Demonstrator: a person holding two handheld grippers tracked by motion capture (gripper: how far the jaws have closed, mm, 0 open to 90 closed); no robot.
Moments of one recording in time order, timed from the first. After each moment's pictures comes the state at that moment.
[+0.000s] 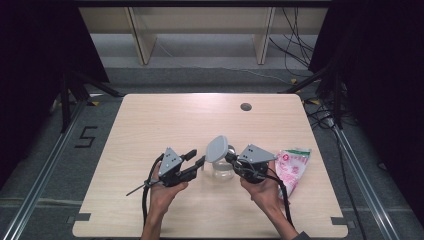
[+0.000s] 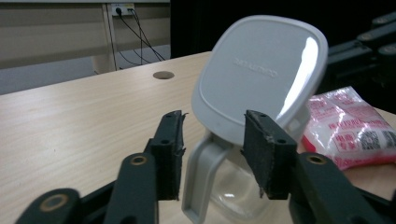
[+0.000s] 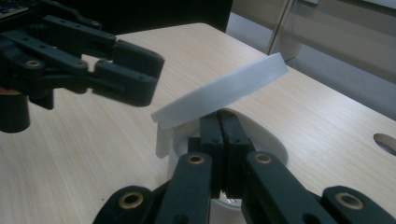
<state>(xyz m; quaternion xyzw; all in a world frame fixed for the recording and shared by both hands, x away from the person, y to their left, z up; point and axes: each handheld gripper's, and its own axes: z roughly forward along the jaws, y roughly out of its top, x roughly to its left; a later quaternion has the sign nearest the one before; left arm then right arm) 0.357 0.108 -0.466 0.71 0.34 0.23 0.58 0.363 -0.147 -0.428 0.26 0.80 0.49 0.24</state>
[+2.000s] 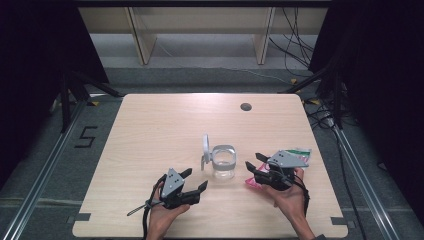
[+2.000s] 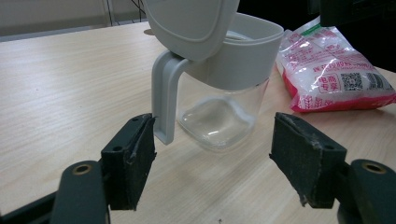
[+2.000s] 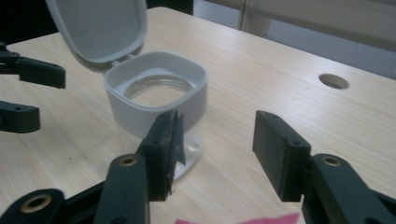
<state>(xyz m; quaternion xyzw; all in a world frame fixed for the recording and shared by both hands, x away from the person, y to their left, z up) 0.320 0.102 -0.499 0.73 0.35 0.21 0.54 0.351 -0.217 -0.444 0.35 0.77 0.48 0.24</state>
